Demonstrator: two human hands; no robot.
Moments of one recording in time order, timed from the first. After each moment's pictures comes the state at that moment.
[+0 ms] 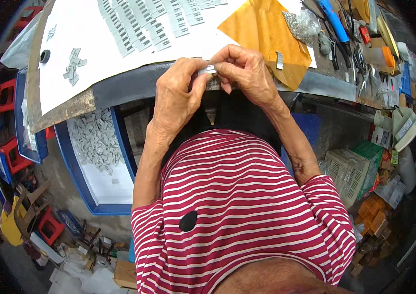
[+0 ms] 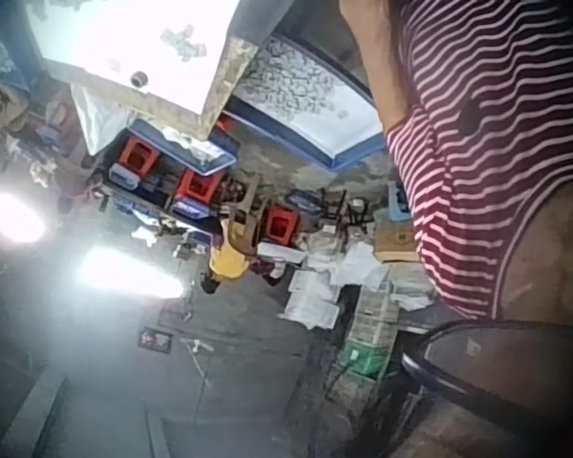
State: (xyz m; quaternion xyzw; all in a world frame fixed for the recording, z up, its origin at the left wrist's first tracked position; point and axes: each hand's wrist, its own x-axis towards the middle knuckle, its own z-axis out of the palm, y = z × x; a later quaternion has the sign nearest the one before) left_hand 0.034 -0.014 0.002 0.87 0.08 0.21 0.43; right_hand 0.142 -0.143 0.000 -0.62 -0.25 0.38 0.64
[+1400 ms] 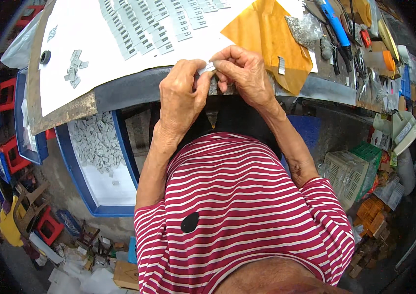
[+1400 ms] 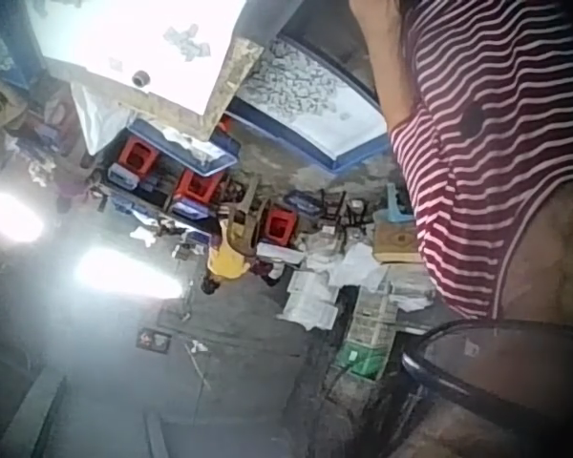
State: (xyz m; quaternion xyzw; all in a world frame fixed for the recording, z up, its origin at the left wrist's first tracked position) left_hand 0.041 -0.016 -0.006 0.88 0.11 0.26 0.39; right_hand 0.143 -0.132 -0.006 -0.60 -0.20 0.36 0.68
